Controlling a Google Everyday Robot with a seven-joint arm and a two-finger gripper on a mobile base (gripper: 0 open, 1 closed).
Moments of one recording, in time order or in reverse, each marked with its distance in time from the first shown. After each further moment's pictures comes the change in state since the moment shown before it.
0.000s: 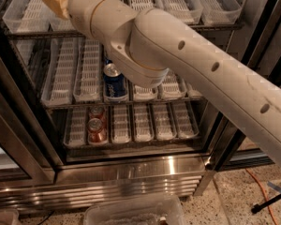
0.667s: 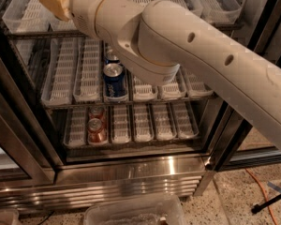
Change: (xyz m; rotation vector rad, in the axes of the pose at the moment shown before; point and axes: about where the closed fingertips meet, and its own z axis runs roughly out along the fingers) arm -0.006 0.010 -0.013 -0.060 0.035 0.024
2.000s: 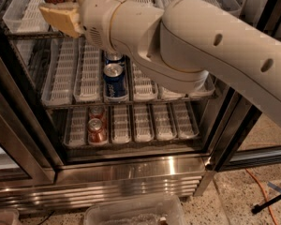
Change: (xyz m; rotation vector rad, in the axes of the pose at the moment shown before) arm 0.002 0.027 -0.046 -0.097 0.101 0.022
